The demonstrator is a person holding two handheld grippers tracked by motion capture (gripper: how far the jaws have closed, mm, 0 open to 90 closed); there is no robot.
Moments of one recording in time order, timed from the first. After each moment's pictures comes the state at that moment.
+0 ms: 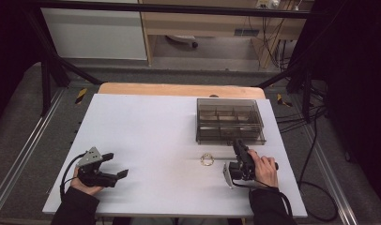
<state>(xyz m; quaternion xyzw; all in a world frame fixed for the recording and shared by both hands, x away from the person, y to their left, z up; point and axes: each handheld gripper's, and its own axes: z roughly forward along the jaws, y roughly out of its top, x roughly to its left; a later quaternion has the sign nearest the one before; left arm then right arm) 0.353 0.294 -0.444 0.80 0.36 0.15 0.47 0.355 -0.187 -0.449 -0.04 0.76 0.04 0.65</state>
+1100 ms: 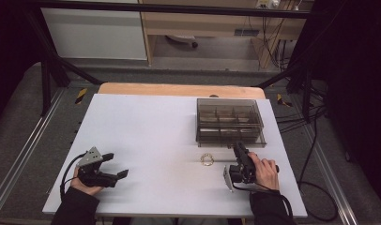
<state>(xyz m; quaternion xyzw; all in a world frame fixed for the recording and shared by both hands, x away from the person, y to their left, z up) 0.353 0.294 -0.444 0.80 0.35 0.15 0.47 0.347 -0.188 -0.450 -0.04 0.76 0.03 0.65</state>
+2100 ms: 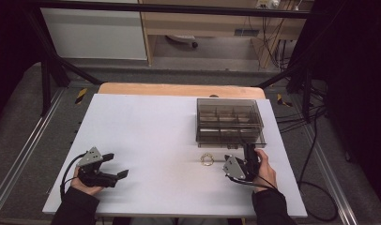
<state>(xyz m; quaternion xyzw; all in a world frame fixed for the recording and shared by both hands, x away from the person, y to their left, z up) 0.353 0.294 -0.445 0.80 0.36 0.14 0.47 0.345 -0.184 -0.418 0.13 0.81 0.22 0.52</state>
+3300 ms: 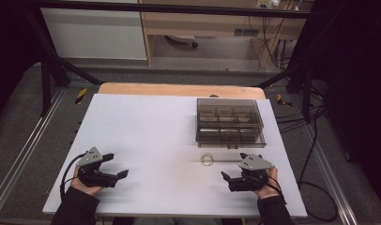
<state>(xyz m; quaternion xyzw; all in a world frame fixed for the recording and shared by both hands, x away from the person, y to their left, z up) 0.353 0.294 -0.444 0.80 0.36 0.14 0.47 0.329 -0.212 -0.422 0.34 0.81 0.41 0.25</state>
